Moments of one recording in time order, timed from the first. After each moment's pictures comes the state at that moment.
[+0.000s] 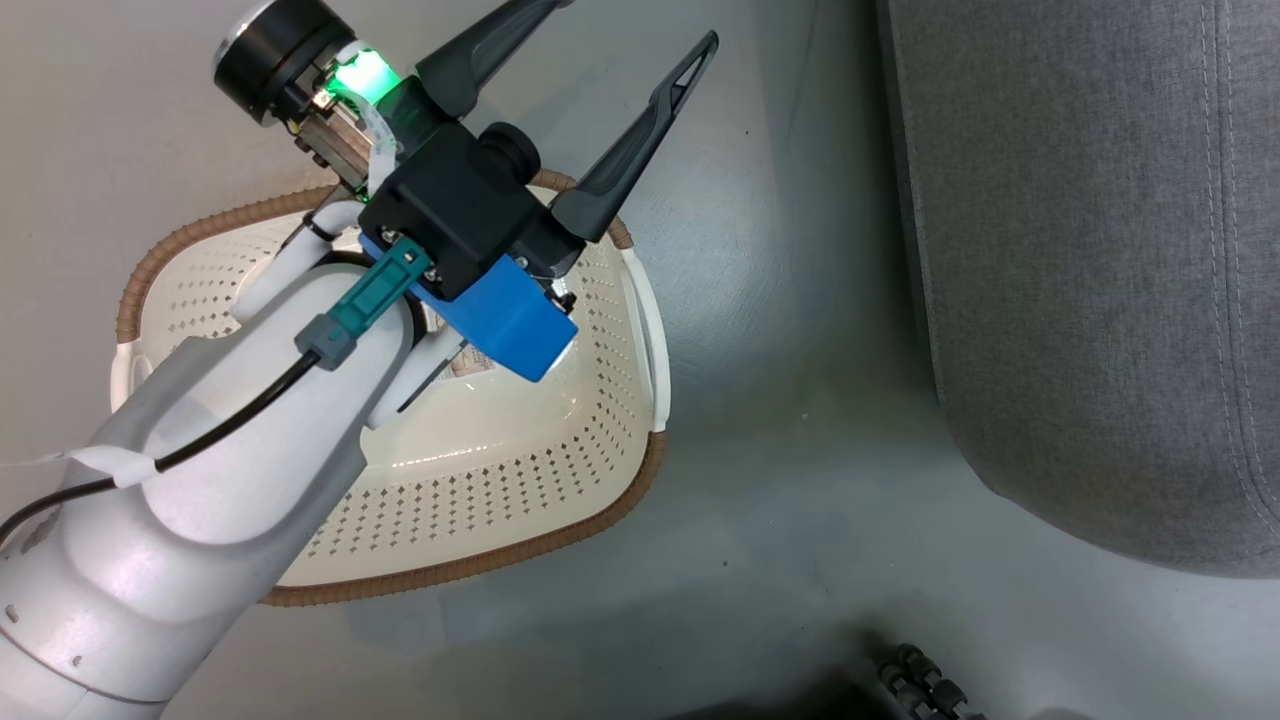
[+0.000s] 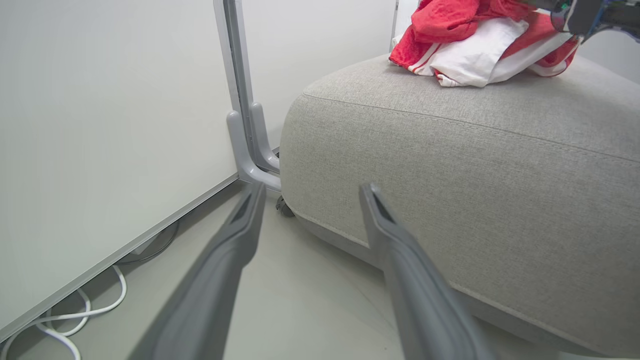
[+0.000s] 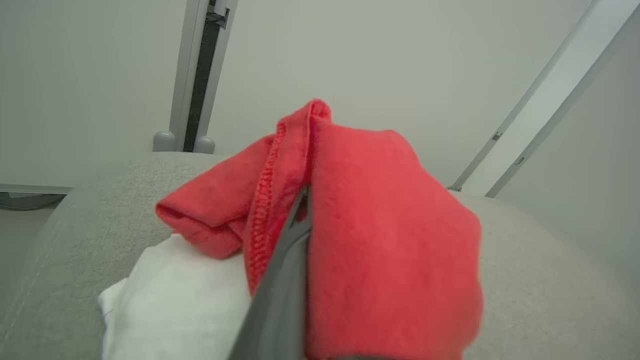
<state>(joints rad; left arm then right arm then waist) -0.98 0.40 -0.82 0.17 -0.33 -0.09 -0.19 -0.81 -0.38 -0.45 0.32 0.05 0.13 -0.26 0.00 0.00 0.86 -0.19</state>
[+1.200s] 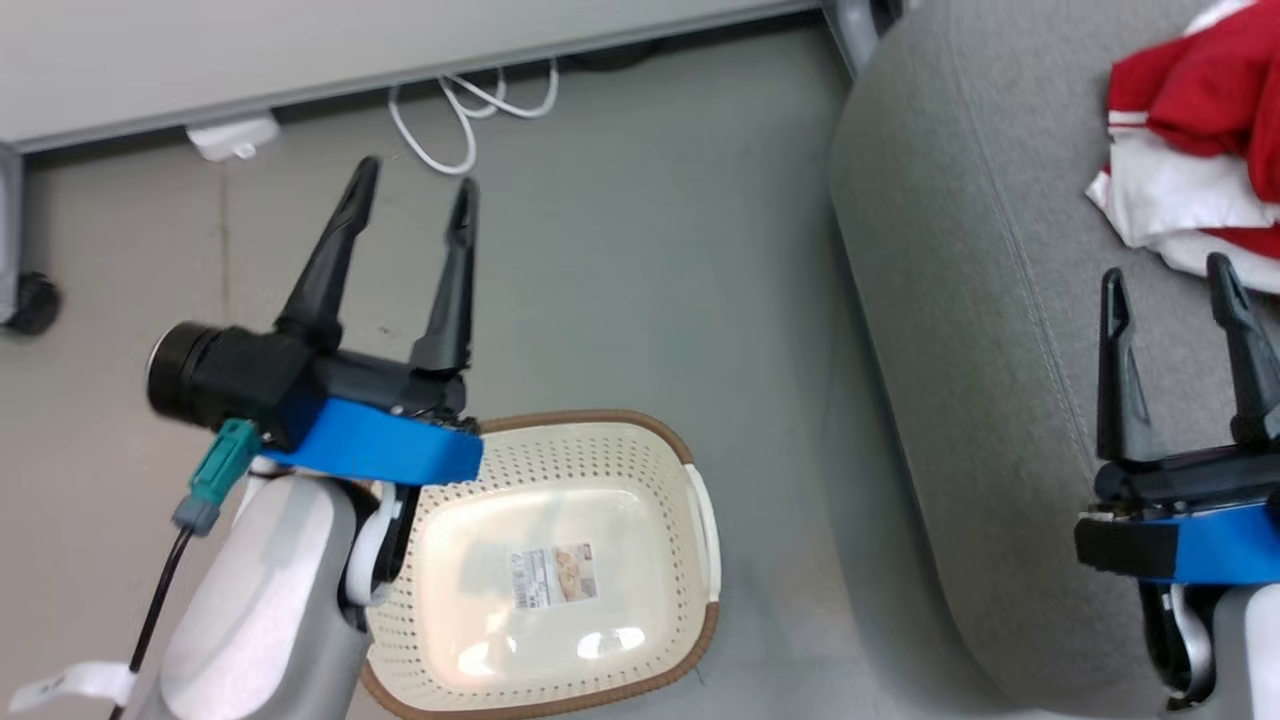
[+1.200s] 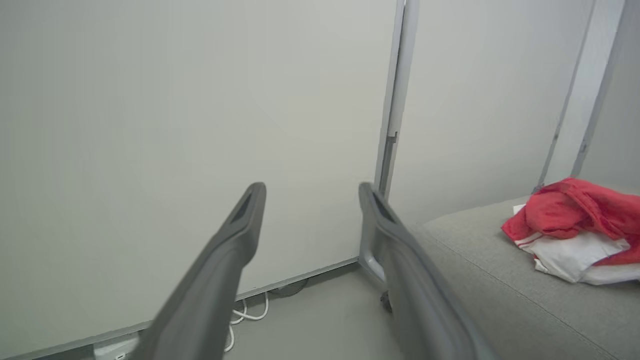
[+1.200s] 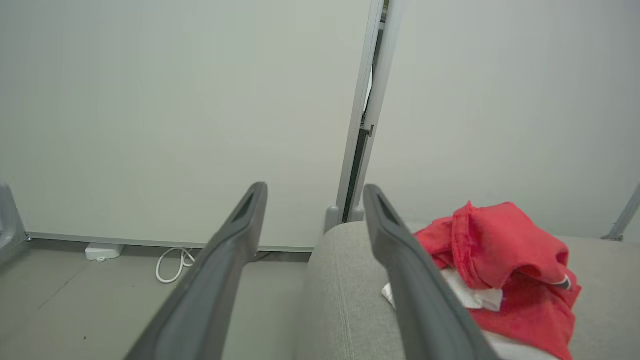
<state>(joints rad) -0.47 0.23 -0.37 0.16 -0.35 0.00 -0.26 -0.20 -0.11 -0.13 -0.04 0.01 0.13 -0.26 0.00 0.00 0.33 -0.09</state>
